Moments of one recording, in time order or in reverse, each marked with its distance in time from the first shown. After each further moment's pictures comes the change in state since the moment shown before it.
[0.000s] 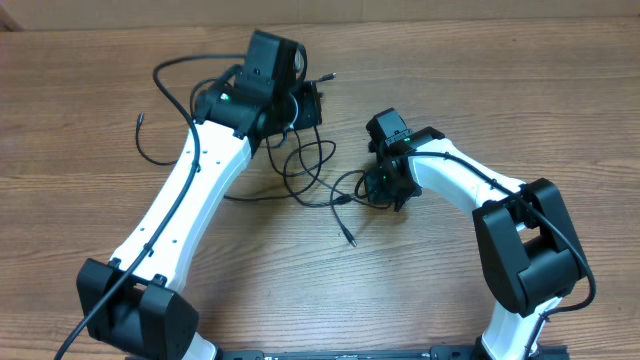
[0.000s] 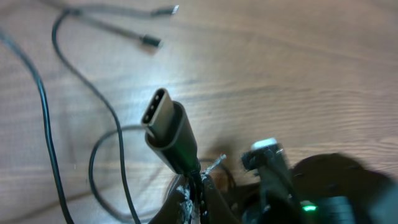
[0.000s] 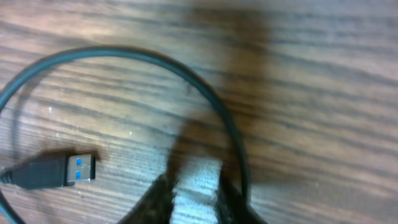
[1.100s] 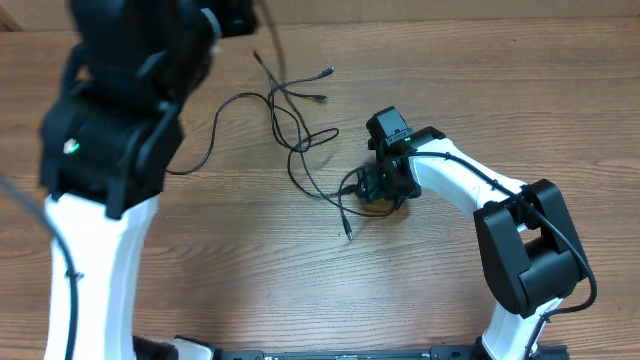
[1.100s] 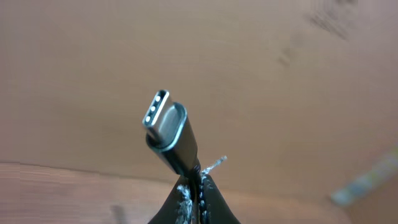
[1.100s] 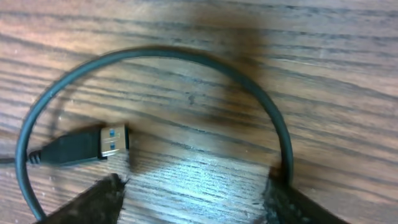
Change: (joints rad) left arm 0.069 -0.167 0.576 -0.006 -0.291 0.105; right arm 0.000 -0.004 0.000 0.018 0.004 0.002
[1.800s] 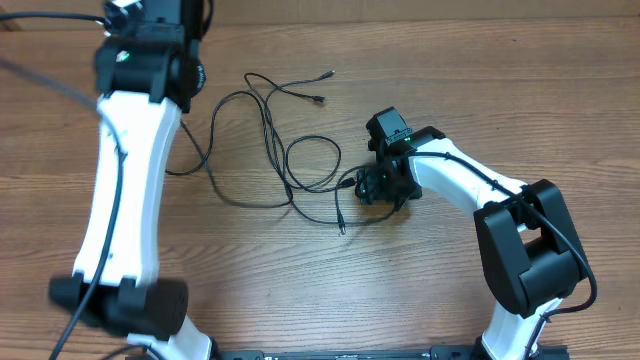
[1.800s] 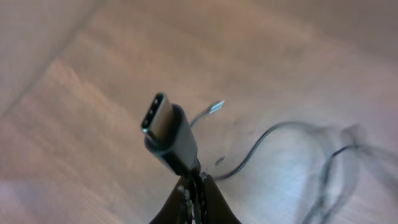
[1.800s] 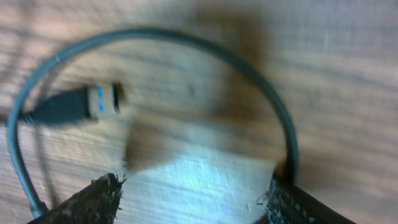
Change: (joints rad) left arm 0.179 0.256 -0.182 -0.489 -0.439 -0.197; right arm 0.000 -0.001 0.009 -0.049 -0.012 -0.002
